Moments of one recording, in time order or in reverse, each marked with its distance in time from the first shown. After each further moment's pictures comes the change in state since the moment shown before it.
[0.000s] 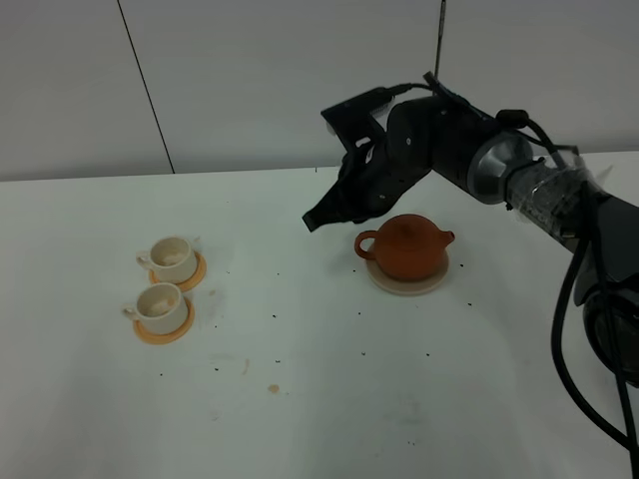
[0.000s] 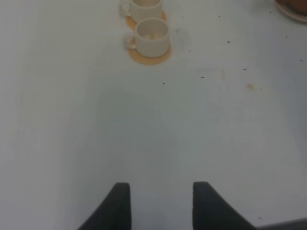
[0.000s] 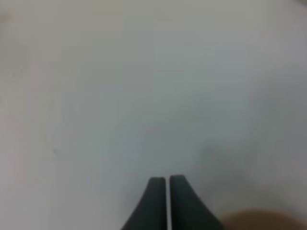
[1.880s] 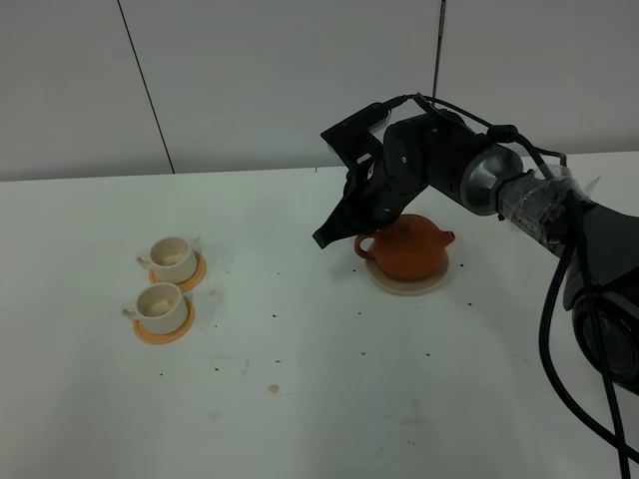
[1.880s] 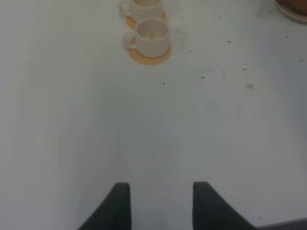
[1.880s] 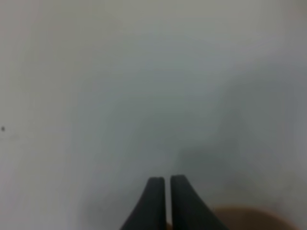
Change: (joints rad) left arm 0.000 0.000 0.000 0.000 0.000 0.000; right arm 0.000 0.040 0.000 -0.069 -0.018 -0.032
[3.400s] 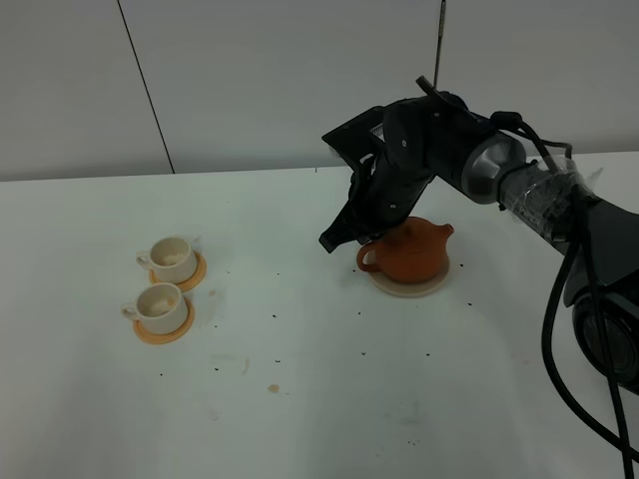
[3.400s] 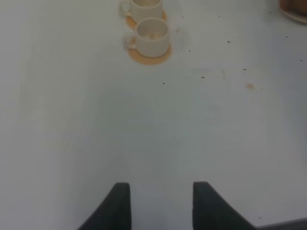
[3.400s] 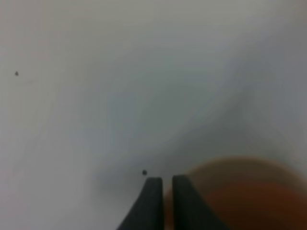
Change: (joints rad) left arm 0.000 0.000 0.000 0.000 0.000 0.000; right arm 0.000 0.000 -0.080 0.001 0.215 0.000
